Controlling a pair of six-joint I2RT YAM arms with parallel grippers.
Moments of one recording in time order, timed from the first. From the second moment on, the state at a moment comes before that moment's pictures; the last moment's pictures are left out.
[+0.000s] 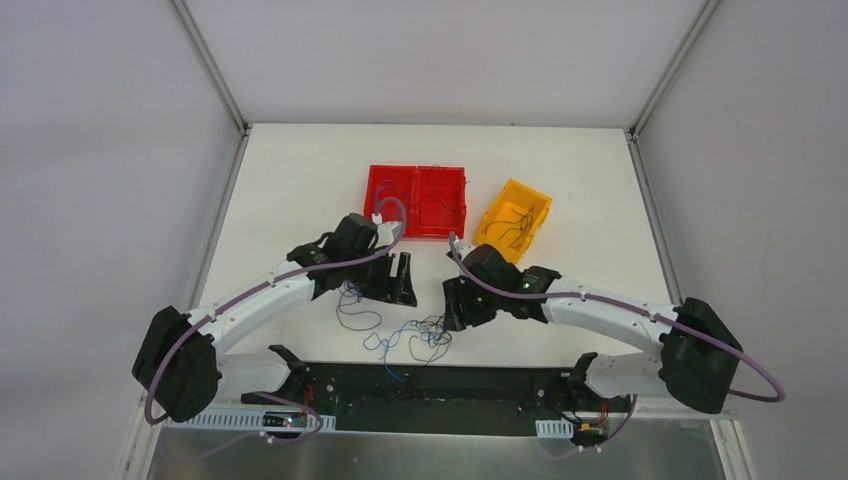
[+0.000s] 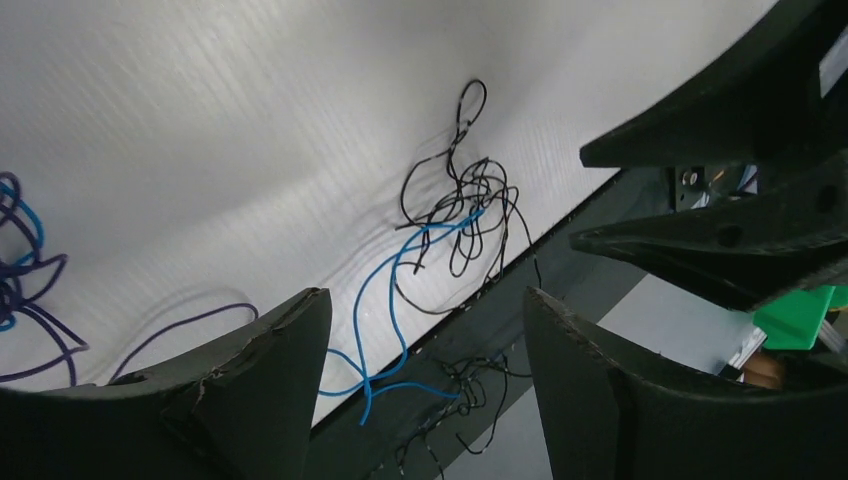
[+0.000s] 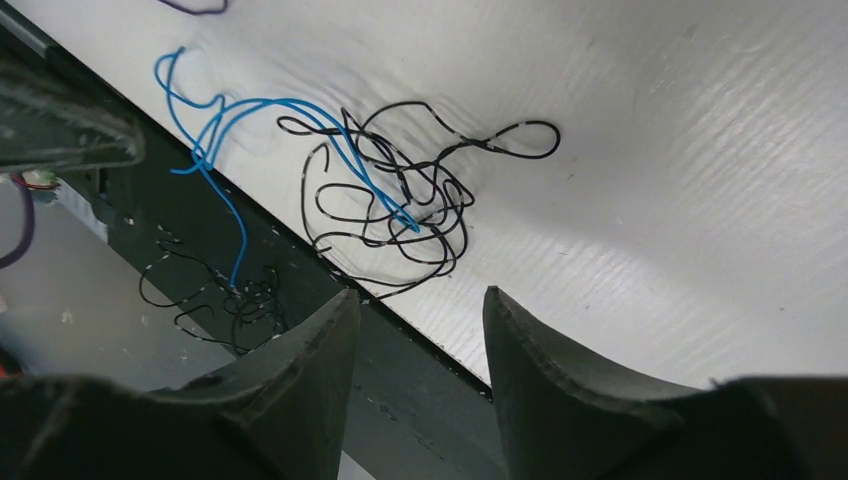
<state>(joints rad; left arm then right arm) -0.63 1.19 0.75 -0.45 0.39 -0.50 0.97 1.25 0.76 -0.46 -0.17 0.58</state>
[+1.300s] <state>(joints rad) -0.70 1.20 0.75 -0.57 0.10 -0.60 1.03 1.21 0.71 -0.43 0.32 0.77</state>
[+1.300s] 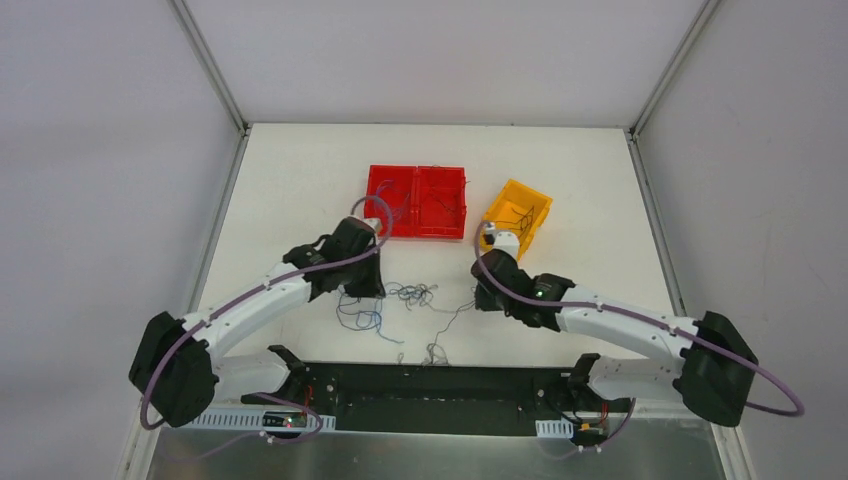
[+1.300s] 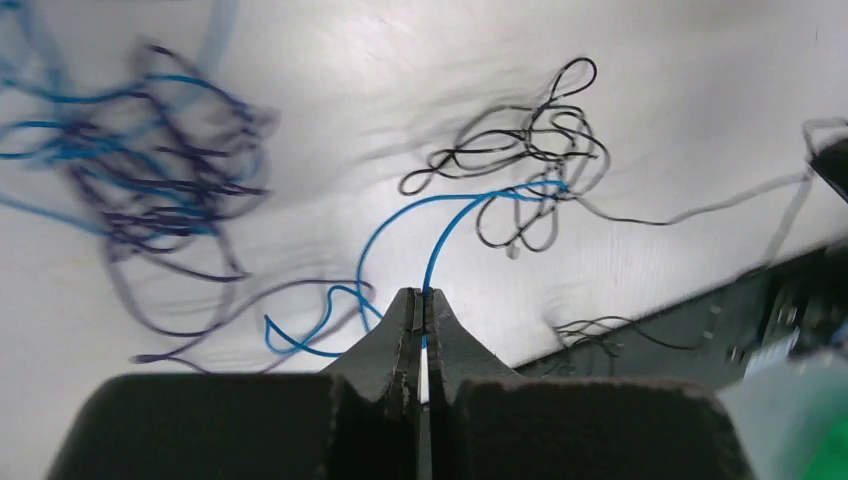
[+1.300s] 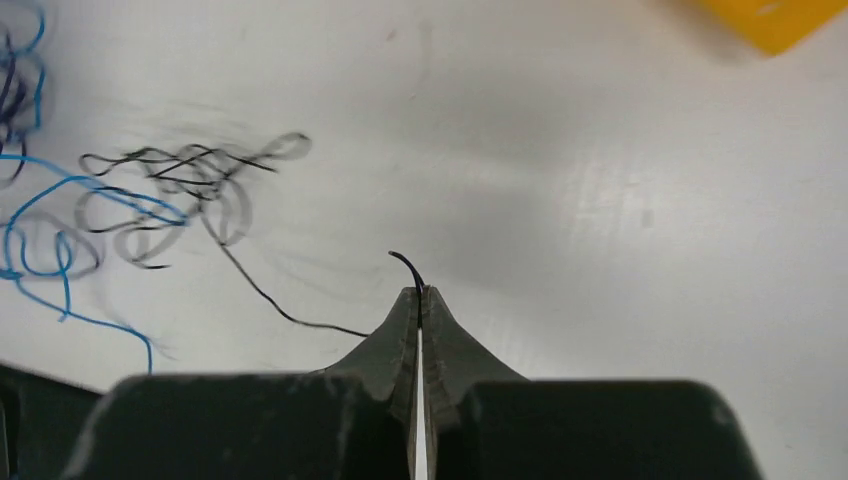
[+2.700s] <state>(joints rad) -0.42 1.01 0.80 -0.80 -0.31 -0.74 0.57 1.21 1.42 -0.63 0.22 0.59</state>
